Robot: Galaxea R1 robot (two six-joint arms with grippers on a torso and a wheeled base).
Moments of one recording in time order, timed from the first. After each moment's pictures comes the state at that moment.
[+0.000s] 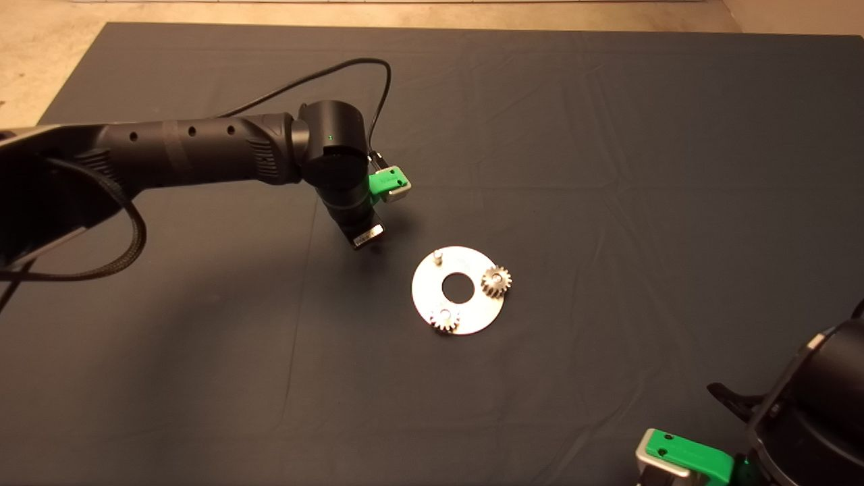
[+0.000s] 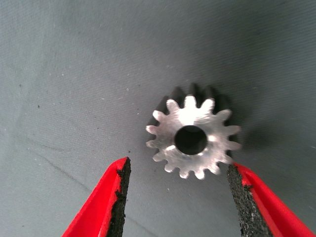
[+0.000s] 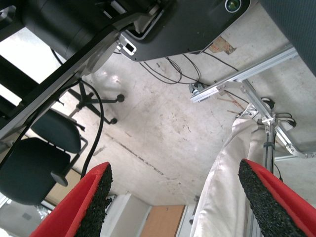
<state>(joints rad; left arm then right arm) -0.36 2.67 -1.28 0.57 1.52 -0.46 0.08 2.27 -0.36 0.01 -1.53 1.21</state>
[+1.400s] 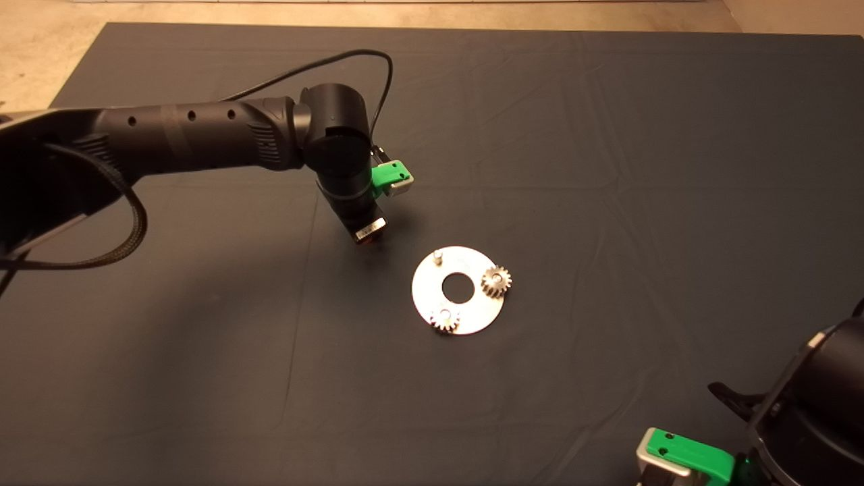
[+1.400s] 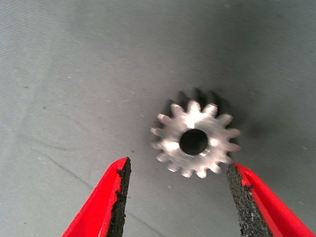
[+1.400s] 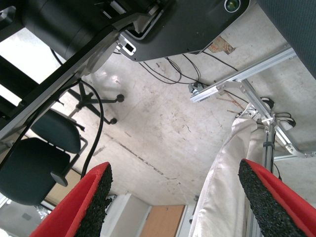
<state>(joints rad) -0.37 2.68 -1.32 0.53 1.52 -0.47 0.08 2.27 -0.36 0.02 -1.53 1.21</state>
